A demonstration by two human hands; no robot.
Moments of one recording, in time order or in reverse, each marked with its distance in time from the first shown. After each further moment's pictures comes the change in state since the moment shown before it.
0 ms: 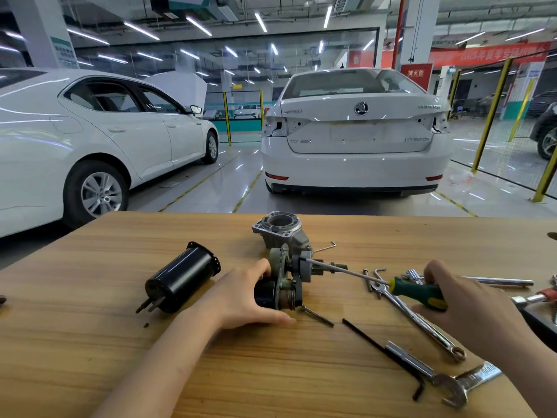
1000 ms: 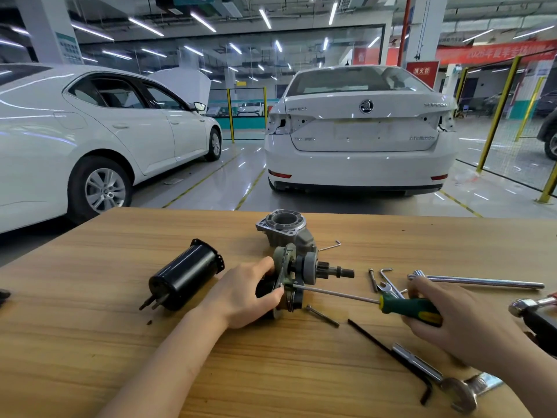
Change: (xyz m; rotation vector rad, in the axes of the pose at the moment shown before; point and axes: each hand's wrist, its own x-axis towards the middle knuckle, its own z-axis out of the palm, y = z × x) left_hand -0.002 -0.001 0.003 0.074 0.140 0.103; right_hand -0.002 -0.010 0.007 0.082 -0.034 -0.196
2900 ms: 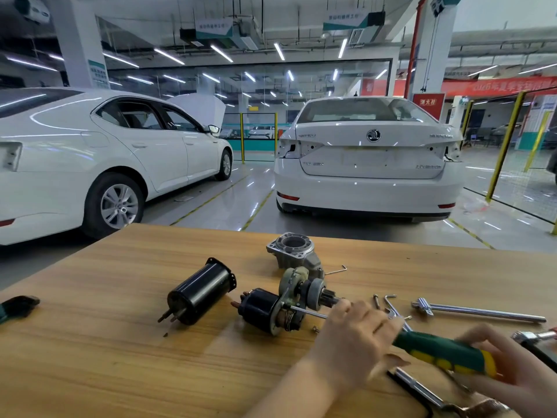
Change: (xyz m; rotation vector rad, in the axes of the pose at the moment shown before) left_hand 0.007 0.119 0.059 0.387 0.169 0.517; right_hand -0.023 0.048 -0.042 1.223 -0.081 0.146
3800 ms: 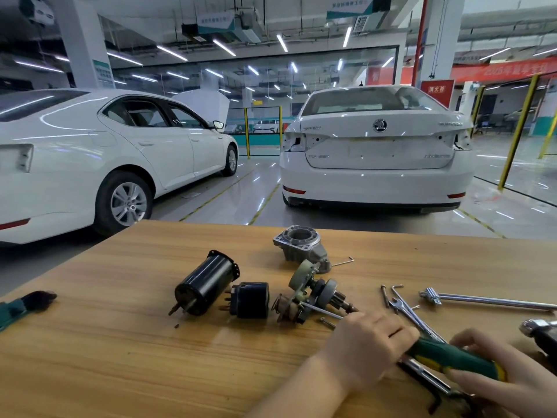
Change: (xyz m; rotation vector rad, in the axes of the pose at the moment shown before) left_hand -0.008 0.004 -0.003 -0.053 0.004 0.134; right_hand -0.009 0.039 0.040 -0.369 -0.035 0.051
